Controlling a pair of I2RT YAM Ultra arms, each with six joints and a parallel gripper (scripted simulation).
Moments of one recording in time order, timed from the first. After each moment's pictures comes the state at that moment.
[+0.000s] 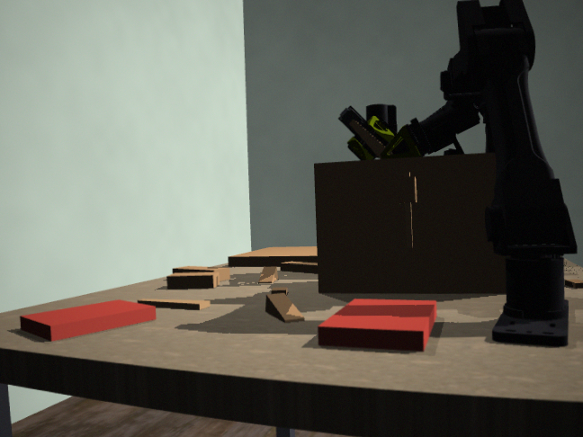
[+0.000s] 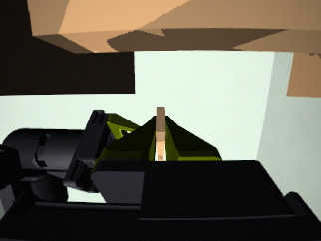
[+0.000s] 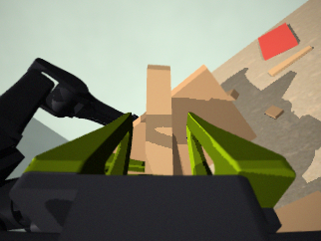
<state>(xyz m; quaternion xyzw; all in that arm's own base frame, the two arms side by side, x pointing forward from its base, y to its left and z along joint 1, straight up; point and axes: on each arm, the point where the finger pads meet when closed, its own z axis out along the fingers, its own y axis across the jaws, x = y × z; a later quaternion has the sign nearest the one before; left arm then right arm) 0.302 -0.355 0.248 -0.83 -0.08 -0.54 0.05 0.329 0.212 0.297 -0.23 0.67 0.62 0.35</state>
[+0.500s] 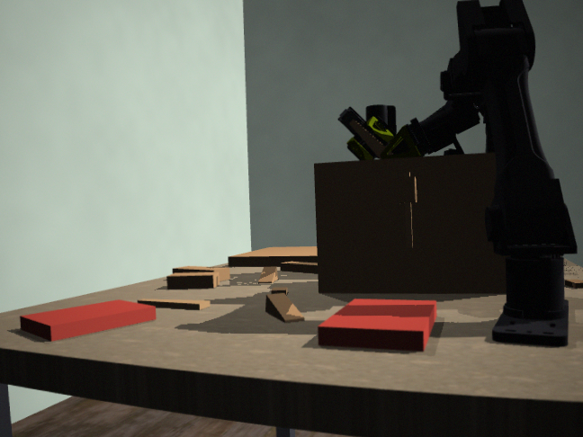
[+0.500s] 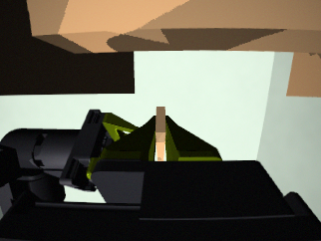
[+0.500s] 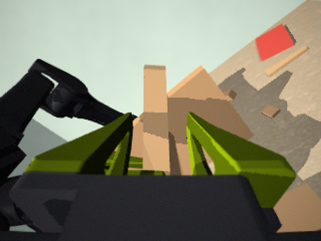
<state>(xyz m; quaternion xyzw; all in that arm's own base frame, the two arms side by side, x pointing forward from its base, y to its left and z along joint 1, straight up) 0.302 -0.354 0.248 -0.83 -0.08 -0.54 0.05 0.331 0.205 0.297 -0.22 0.67 0.62 0.35</state>
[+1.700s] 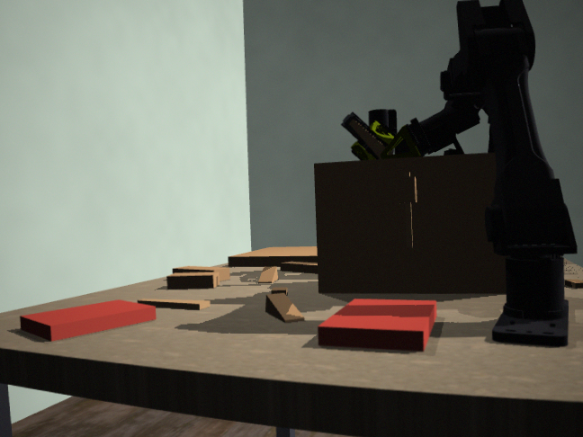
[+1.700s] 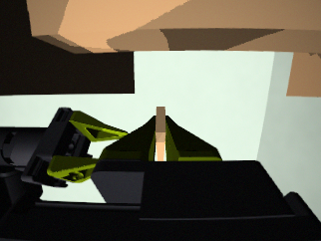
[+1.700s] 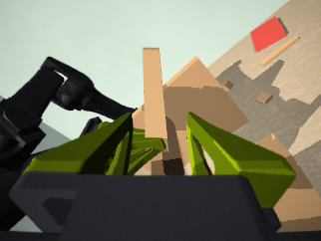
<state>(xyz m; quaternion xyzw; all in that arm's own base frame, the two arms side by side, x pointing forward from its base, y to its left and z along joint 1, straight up) 0.302 -0.354 0.248 -0.83 -0.08 -0.54 0.05 0.324 0.161 0.294 -0.21 0.67 0.62 0.34</state>
